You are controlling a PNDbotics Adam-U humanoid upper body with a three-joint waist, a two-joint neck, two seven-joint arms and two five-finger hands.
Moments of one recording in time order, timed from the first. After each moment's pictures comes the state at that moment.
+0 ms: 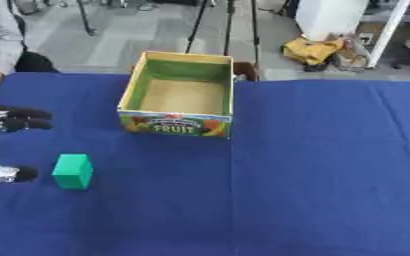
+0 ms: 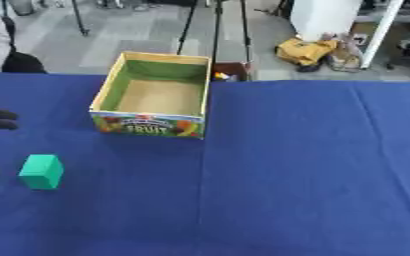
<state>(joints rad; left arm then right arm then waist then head) -0.37 1.09 -0.03 -1.50 -0.57 -0.46 -0.51 -0.54 -0.18 -0.13 -1.98 0.16 -0.43 -0.05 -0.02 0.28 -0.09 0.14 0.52</state>
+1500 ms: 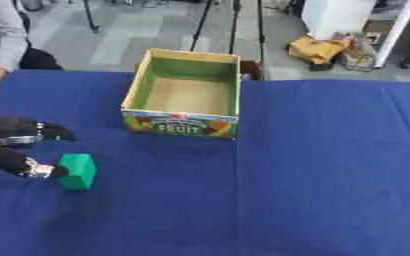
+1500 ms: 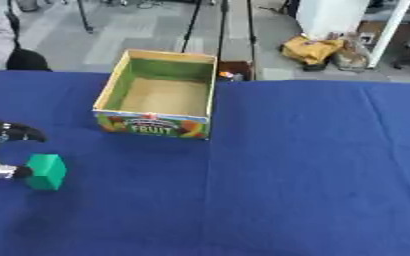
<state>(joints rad) -0.54 0.98 -0.13 -1.27 -0.61 -0.46 -0.64 -0.54 -0.17 -0.12 -1.98 0.15 -0.41 -0.07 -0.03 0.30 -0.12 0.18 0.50</state>
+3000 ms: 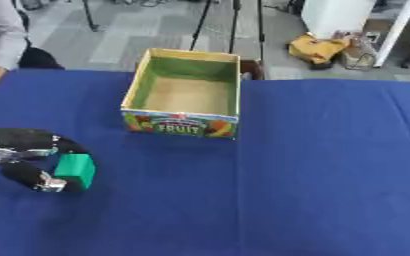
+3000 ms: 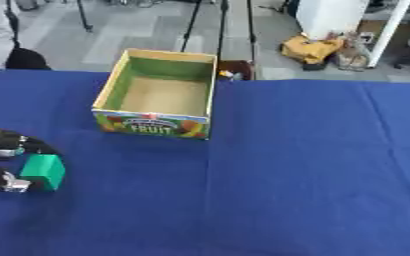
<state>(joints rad) -0.53 0.95 -0.16 -1.29 -0.70 -0.49 -0.62 -0.54 -0.16 -0.13 -1.98 0.15 -0.38 -0.10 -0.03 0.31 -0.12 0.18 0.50</state>
